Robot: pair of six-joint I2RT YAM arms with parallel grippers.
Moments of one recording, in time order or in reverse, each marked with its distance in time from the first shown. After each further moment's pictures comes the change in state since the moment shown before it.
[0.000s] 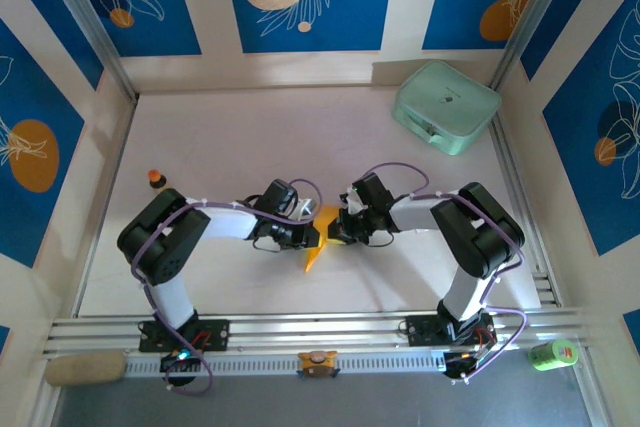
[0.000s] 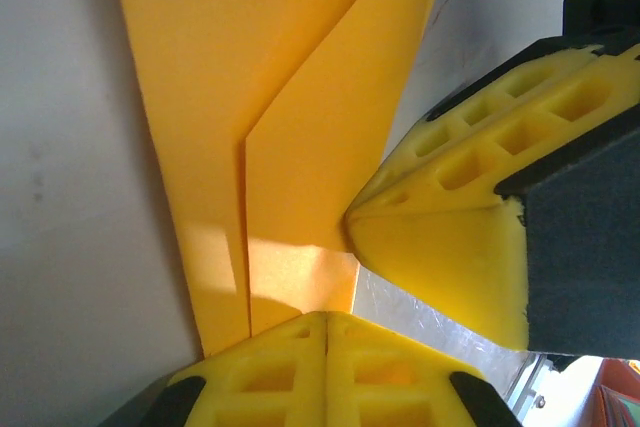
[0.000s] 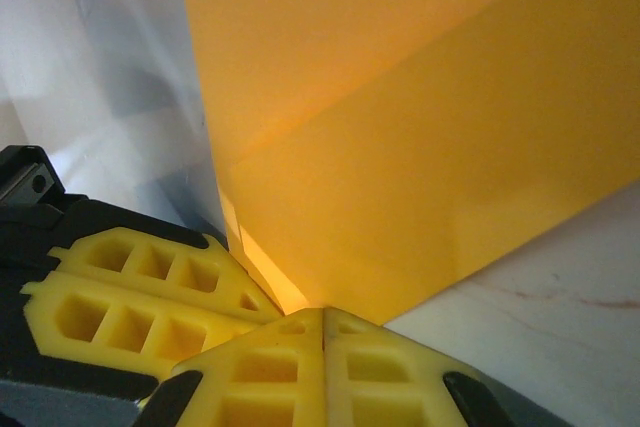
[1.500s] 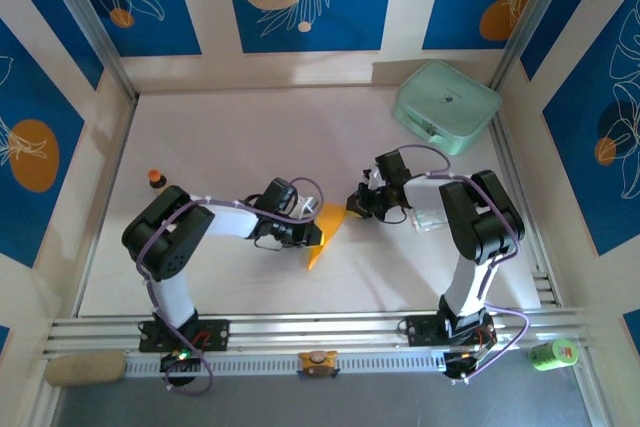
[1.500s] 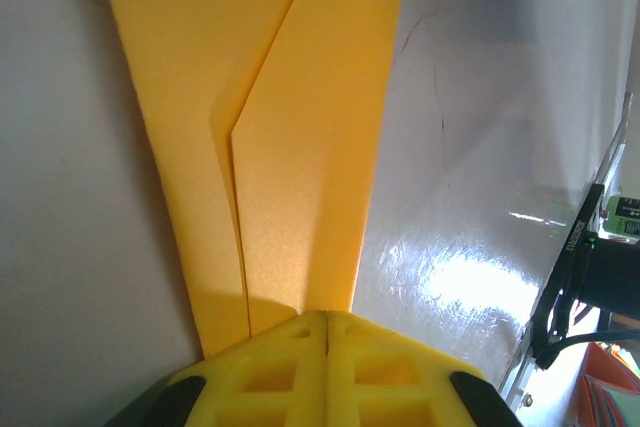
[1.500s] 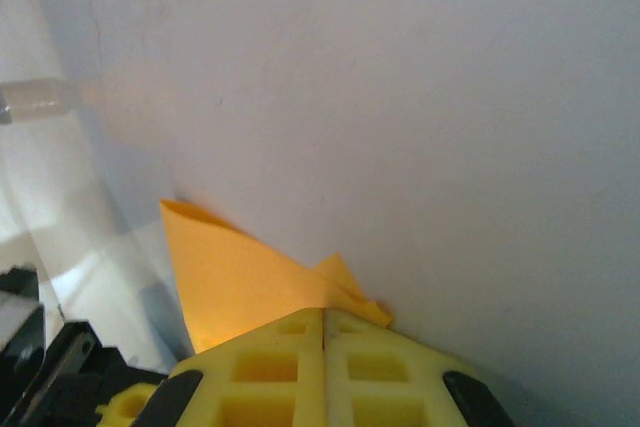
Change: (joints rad) left arm 0.011 0.037 0.002 0.064 0.049 0.009; right arm -0.221 0.077 0.150 -0.104 0.056 -0.072
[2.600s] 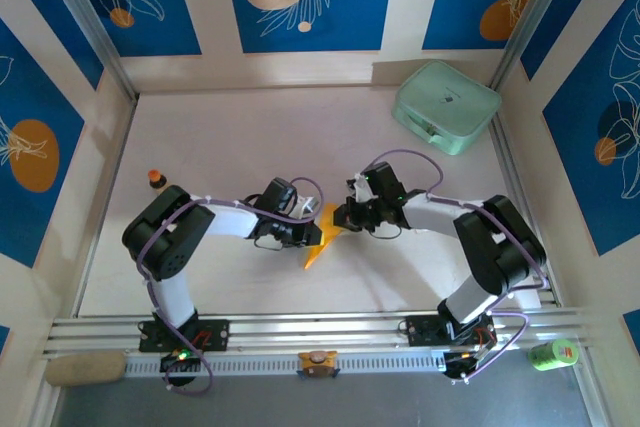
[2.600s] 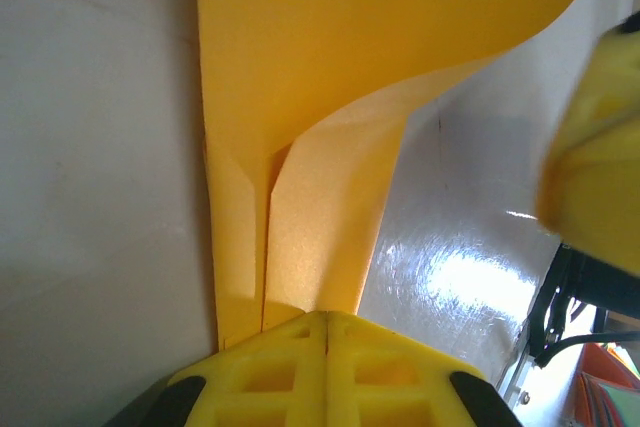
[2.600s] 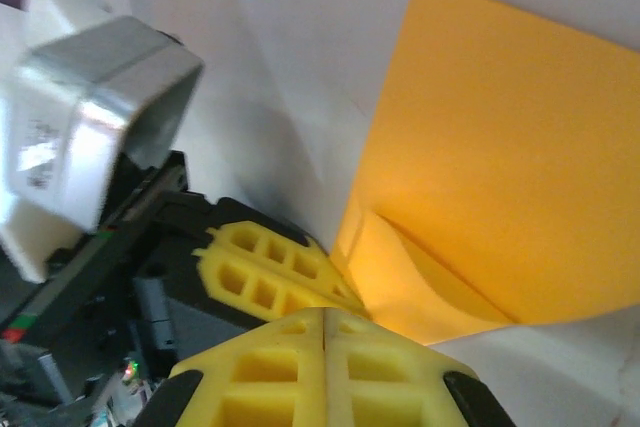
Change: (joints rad) left arm 0.003 0.002 0.000 0.007 0.011 -0.001; right arm 0.171 -0.202 -0.142 0.058 -0.035 -0.001
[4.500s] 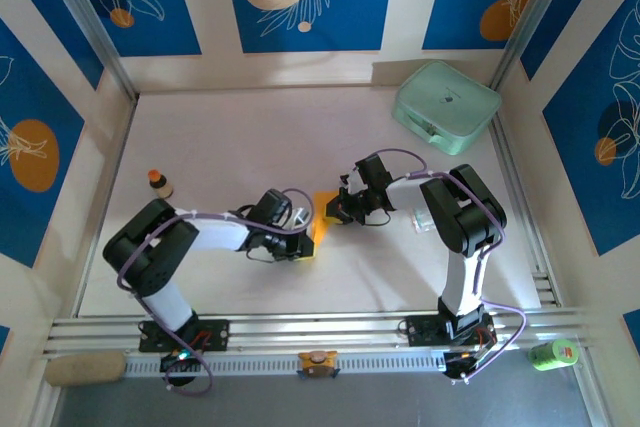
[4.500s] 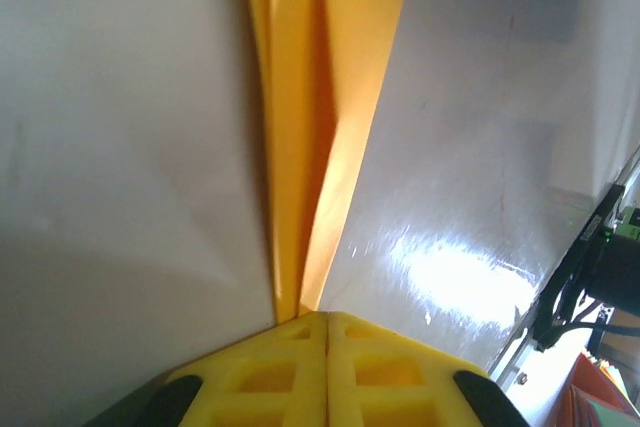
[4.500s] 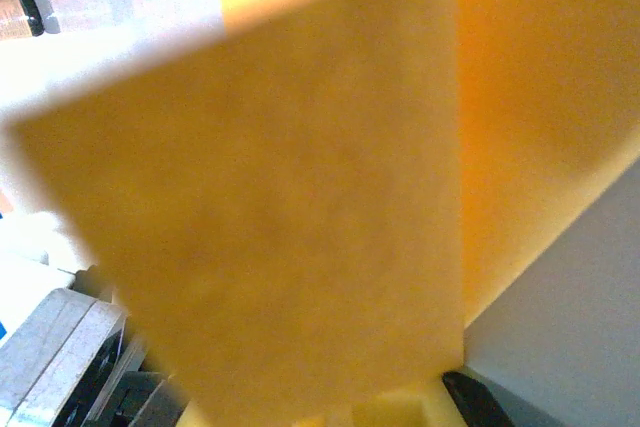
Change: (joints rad) left arm -0.037 -0.156 -0.132 -0.063 -0.078 -0.129; right arm -0.055 0.297 0.177 0.039 -0.117 0.072
